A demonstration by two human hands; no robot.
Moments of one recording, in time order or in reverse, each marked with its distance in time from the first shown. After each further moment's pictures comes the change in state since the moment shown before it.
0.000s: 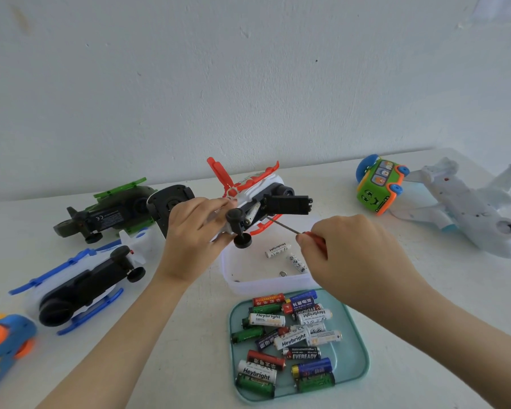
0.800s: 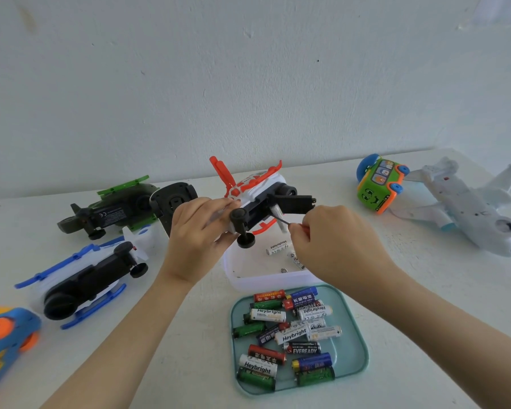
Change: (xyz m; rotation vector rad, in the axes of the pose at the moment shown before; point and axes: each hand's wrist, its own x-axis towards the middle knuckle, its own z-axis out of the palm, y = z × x) left_hand -0.002 0.008 -0.006 -0.019 -0.004 -0.025; right_hand 0.018 -0.009 0.010 0.058 -0.040 0.072
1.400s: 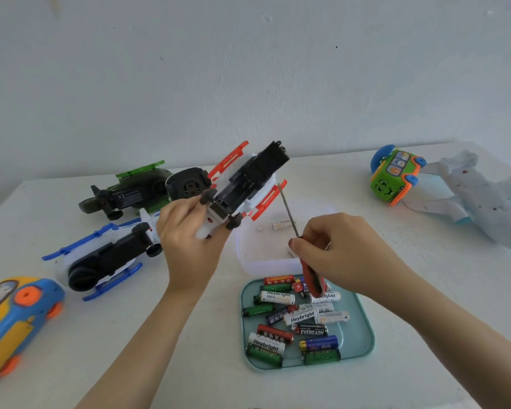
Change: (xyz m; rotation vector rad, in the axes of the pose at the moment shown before) left_hand -0.006 0.035 -0.039 -0.048 0.092 -0.559; right_hand -0.017 0.012 0.014 0.348 -0.100 -0.114
